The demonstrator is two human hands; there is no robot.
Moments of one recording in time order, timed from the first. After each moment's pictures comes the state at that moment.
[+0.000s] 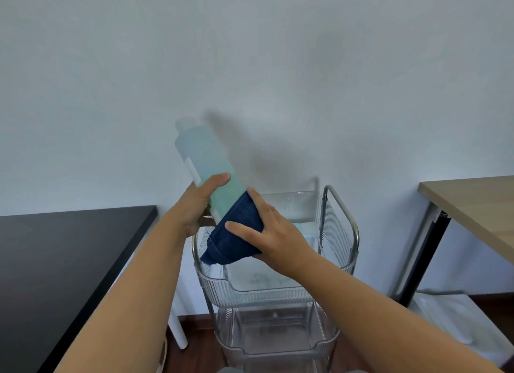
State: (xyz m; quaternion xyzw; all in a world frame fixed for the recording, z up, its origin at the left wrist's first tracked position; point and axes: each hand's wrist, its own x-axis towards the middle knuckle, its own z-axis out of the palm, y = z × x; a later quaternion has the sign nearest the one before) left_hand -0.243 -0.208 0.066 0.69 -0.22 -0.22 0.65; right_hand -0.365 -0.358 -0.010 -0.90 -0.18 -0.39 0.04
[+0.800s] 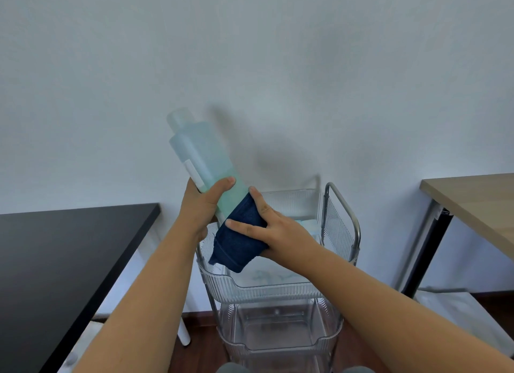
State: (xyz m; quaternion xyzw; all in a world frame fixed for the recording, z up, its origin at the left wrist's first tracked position) left_hand -0.264 -0.211 0.057 0.63 -0.25 -0.10 0.73; right_hand -0.374 -0.362 -0.005 -0.93 -0.17 -0.31 0.09
